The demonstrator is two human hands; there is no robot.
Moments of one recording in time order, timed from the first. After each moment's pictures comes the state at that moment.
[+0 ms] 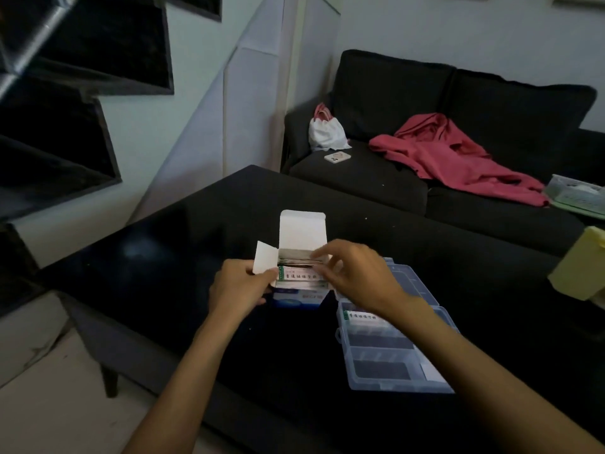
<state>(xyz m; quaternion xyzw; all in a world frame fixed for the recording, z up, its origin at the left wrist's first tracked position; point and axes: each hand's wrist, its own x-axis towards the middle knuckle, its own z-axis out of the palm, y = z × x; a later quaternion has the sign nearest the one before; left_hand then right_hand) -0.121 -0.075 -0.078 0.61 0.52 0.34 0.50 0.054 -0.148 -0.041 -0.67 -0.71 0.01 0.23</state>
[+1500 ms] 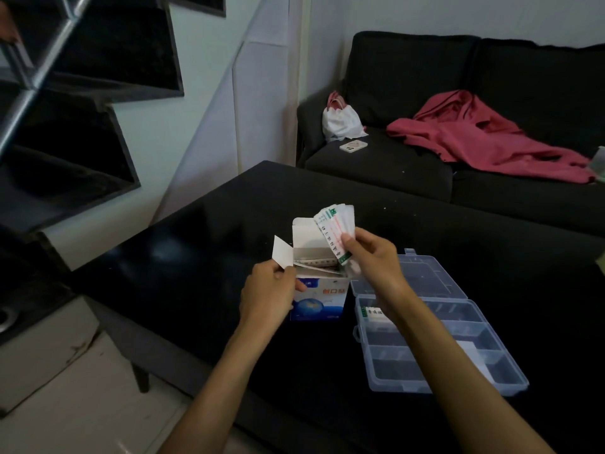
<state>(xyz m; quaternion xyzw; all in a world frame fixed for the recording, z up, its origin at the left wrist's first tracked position) -0.102 -0.089 -0.079 0.64 0.53 0.33 0.45 0.047 -0.140 -0.052 -0.62 -0.38 0.33 0.59</state>
